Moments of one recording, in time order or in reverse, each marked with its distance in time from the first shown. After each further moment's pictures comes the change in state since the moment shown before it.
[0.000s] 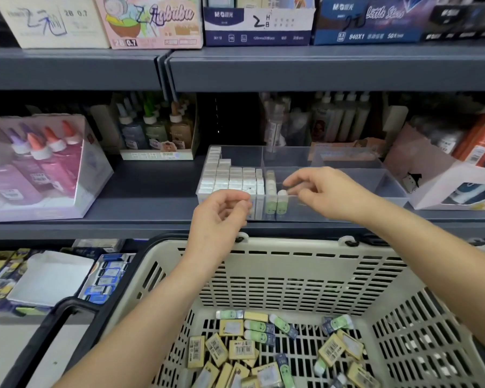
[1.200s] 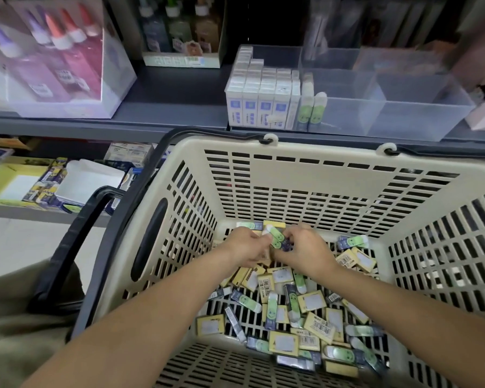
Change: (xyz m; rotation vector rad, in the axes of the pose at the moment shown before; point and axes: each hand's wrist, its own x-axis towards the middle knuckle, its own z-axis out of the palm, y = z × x) left_hand -0.103 -0.113 0.001 0.317 -0.358 -0.855; right_hand -0.111 0.041 0.222 0.031 -0.179 0.180
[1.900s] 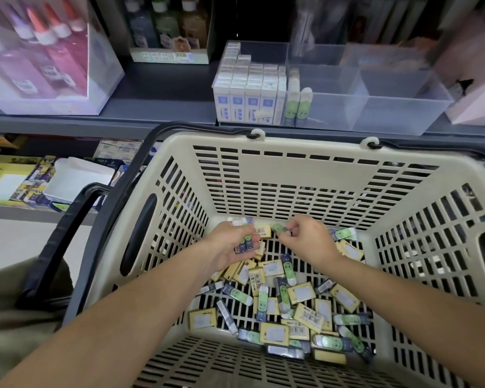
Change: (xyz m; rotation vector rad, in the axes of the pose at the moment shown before) left_hand 0.008 -0.005 -0.001 -0.584 -0.012 -0.120; right_hand -0.003 0.013 -0.017 0.078 0.099 0.141
